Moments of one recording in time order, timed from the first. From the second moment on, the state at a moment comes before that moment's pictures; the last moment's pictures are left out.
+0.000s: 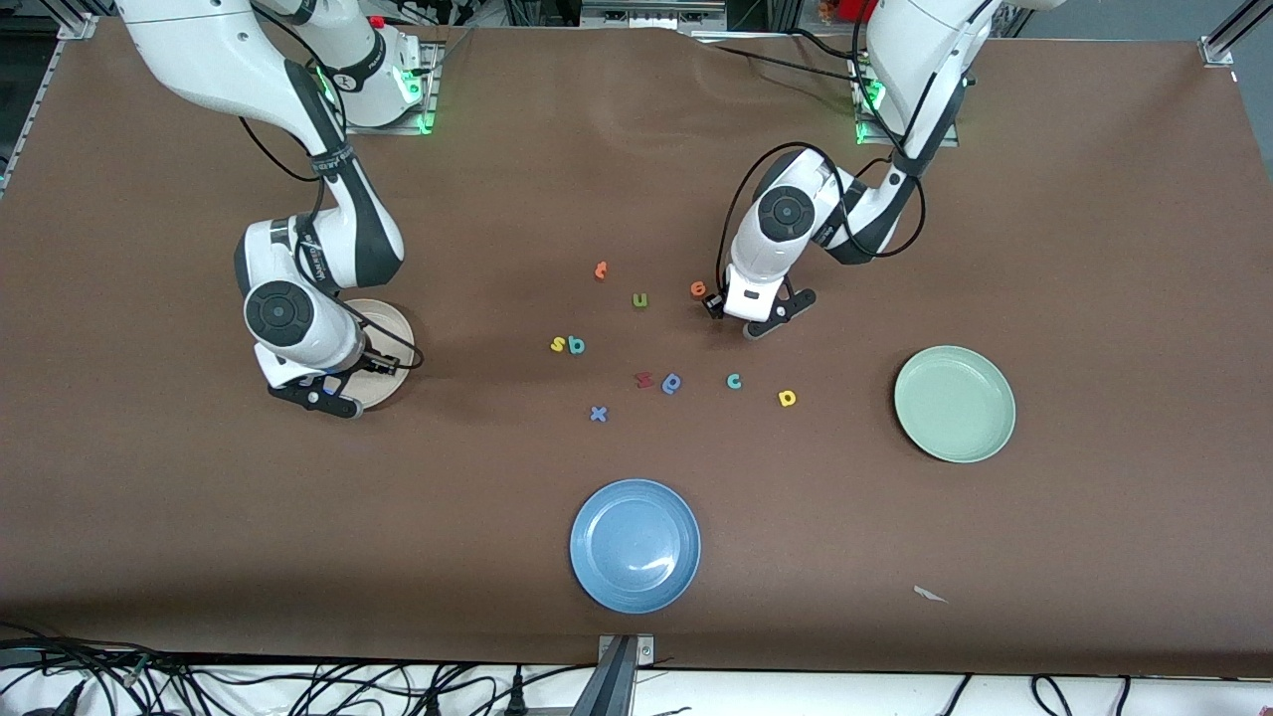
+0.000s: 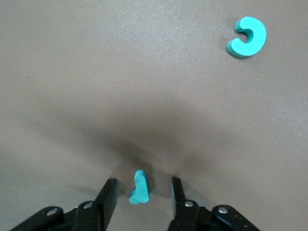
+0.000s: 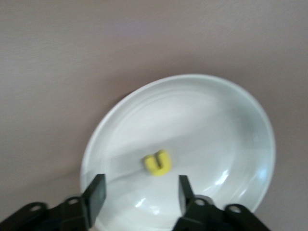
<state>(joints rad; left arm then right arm) -0.44 0.49 -0.22 -2.15 -0.02 2.62 -1.19 0.32 0.48 -0.10 -1.95 -0.07 2.27 0.60</state>
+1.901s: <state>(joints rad) -0.16 0.49 -0.20 -1.85 0.04 2.27 -0.66 0.65 0.74 0.03 -1.64 -0.04 2.35 1.78</state>
